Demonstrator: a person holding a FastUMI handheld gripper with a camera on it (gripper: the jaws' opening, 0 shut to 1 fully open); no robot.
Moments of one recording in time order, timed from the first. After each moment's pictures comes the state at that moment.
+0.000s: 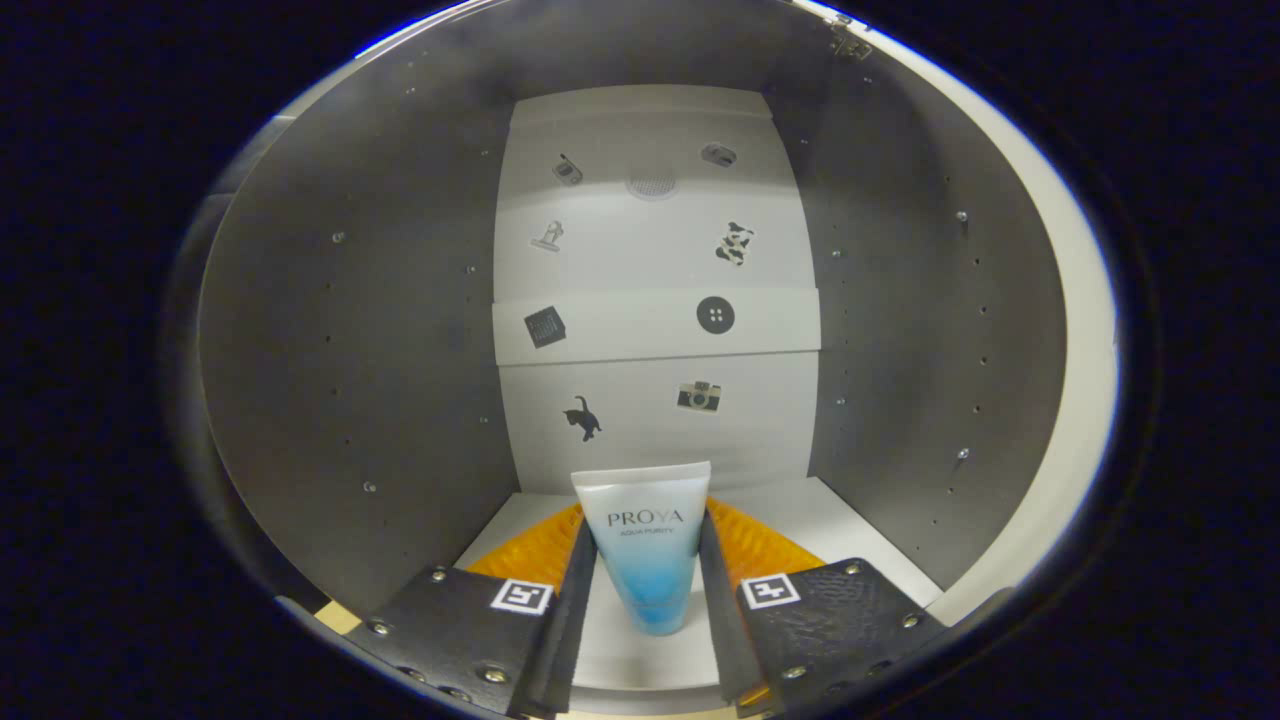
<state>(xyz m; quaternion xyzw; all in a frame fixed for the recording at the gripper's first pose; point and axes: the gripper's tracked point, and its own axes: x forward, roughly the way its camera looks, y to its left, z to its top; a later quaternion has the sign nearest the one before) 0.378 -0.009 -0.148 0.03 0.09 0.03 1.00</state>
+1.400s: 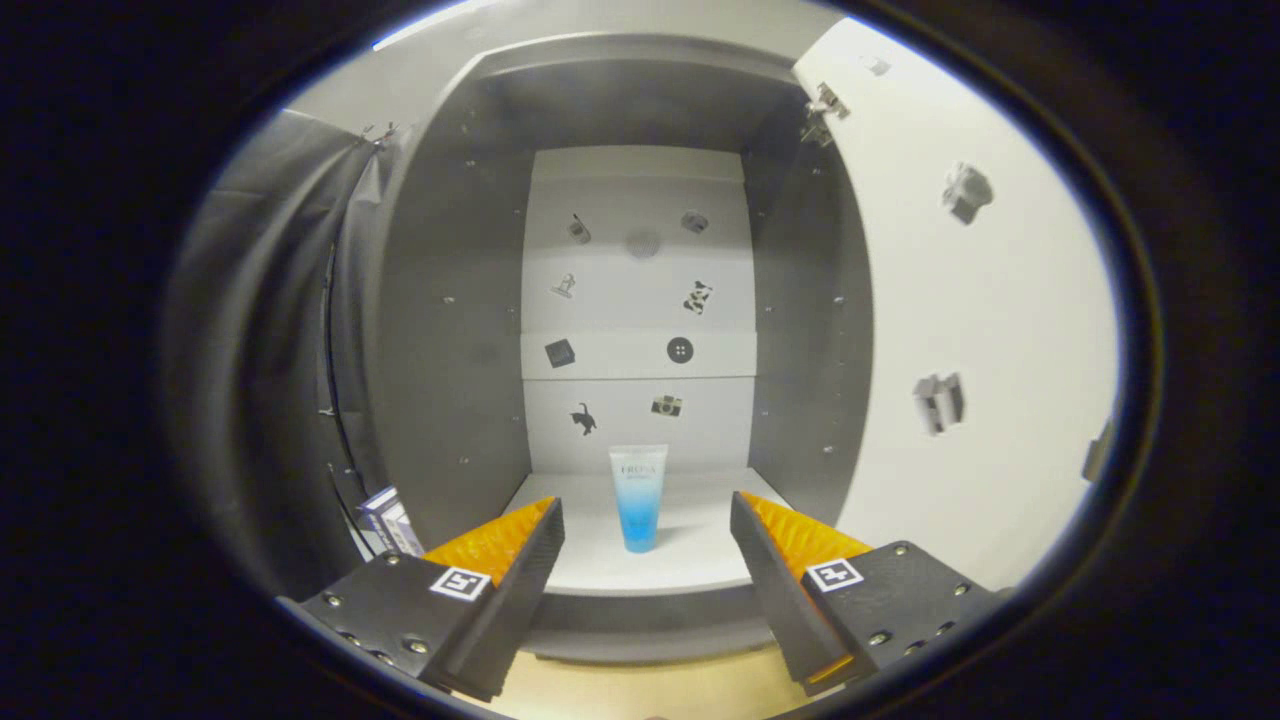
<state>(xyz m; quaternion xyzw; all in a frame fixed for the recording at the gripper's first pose) 0.205 -0.028 -0.089 0.01 0.07 -0.01 1.00</state>
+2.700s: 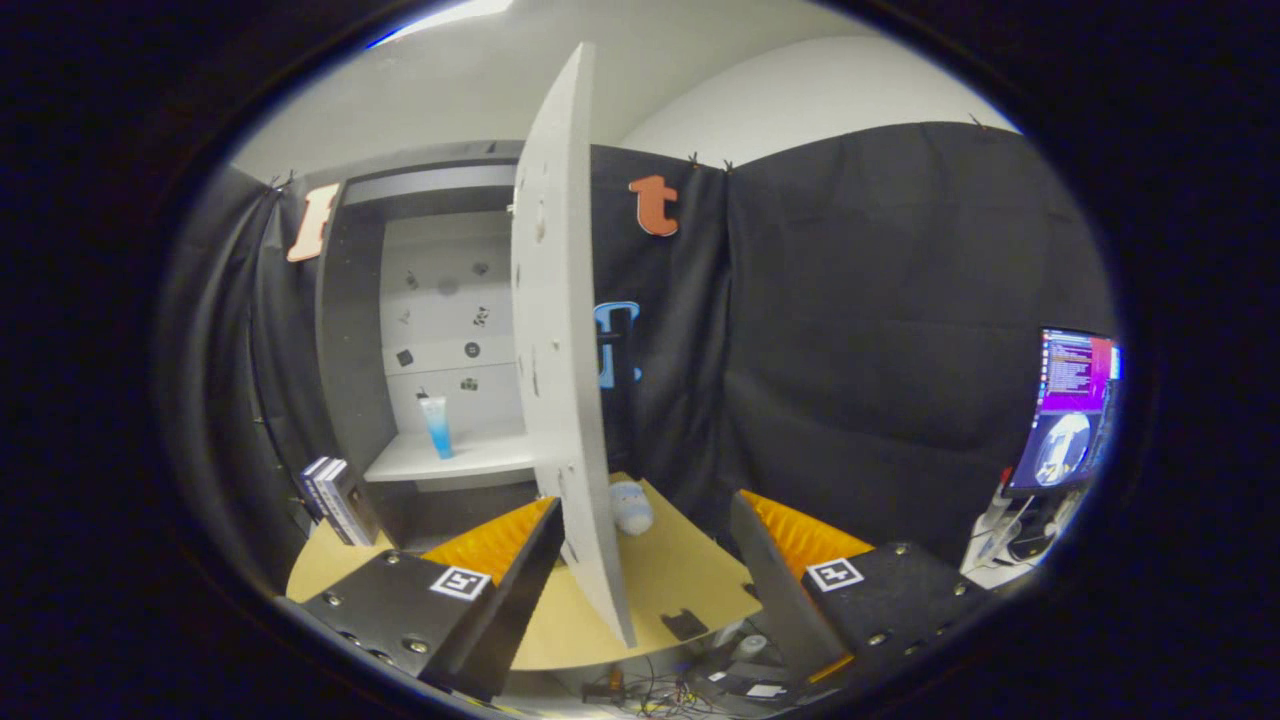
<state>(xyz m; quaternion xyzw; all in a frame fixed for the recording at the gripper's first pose) -0.104 -0.291 -0.061 0.04 0.08 -0.21 0.97</state>
